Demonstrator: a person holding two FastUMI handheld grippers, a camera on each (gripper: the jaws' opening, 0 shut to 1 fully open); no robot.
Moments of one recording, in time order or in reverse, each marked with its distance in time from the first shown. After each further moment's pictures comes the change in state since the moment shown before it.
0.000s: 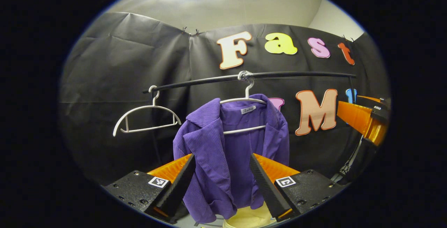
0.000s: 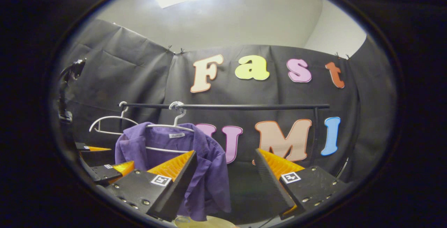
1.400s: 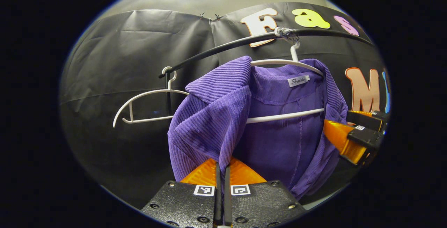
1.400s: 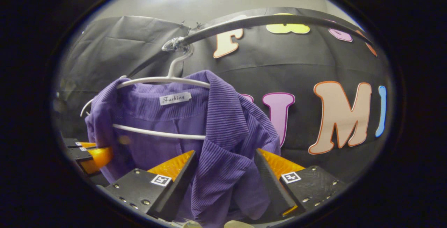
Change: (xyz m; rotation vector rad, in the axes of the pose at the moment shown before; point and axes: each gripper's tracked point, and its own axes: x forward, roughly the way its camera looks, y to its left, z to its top) left arm 0.091 0.054 -0.045 0.040 0.097 0.299; right arm 0.190 0.084 -0.143 0.075 0.163 0.247
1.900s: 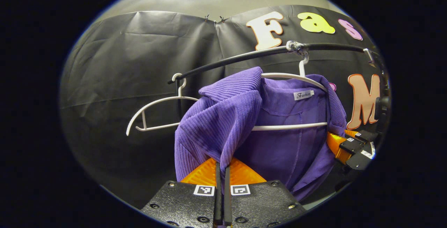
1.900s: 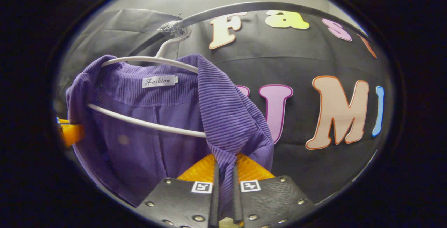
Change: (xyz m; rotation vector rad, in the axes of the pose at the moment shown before) left arm -0.022 0.029 0.031 -0.004 -0.018 0.040; right arm 0.002 -0.012 -0.015 -0.042 0.053 -0.073
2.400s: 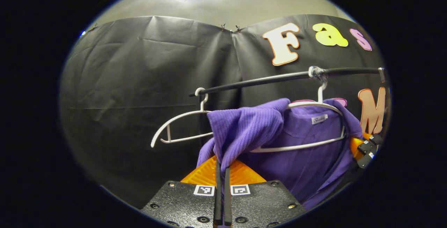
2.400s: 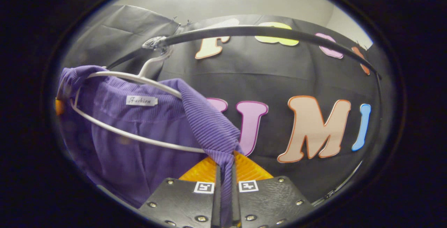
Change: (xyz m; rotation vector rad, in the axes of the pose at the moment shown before) left arm -0.015 0.049 0.046 -0.047 -0.085 0.102; right arm -0.014 -0.058 0.050 -0.082 -0.098 -0.163
